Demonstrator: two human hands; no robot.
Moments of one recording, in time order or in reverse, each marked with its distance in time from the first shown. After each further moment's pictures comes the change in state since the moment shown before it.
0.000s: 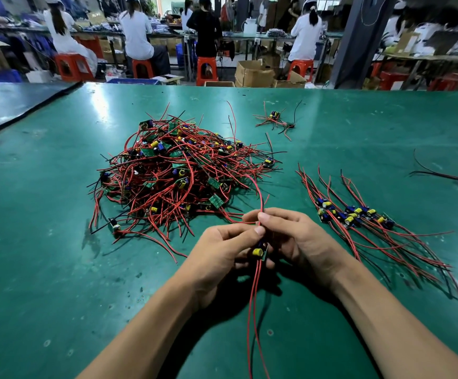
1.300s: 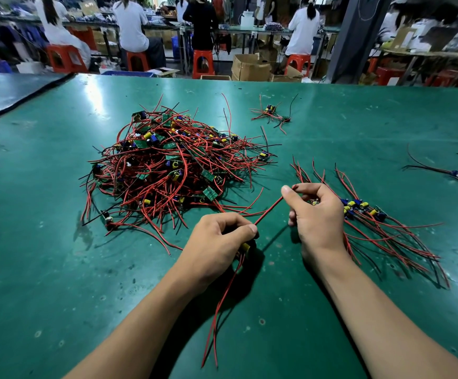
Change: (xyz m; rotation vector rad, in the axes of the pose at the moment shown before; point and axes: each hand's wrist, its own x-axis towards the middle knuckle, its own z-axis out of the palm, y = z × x) left_hand 0.005 -0.001 0.000 0.495 0.152 0.167; right_hand 0.019 0.005 -0.022 -0.252 0.897 -0.465
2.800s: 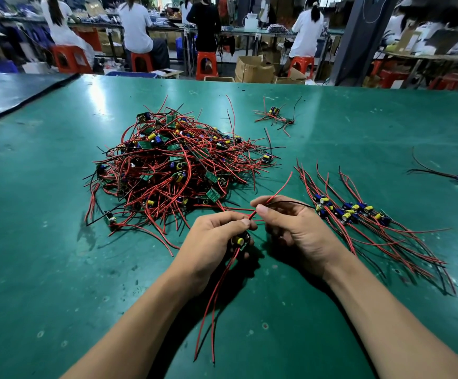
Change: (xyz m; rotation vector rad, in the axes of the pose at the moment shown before) left_hand 0.001 0.002 -0.006 -0.373 -0.020 -0.125; right_hand -0.018 -0.011 0.001 0.229 -0.693 0.359
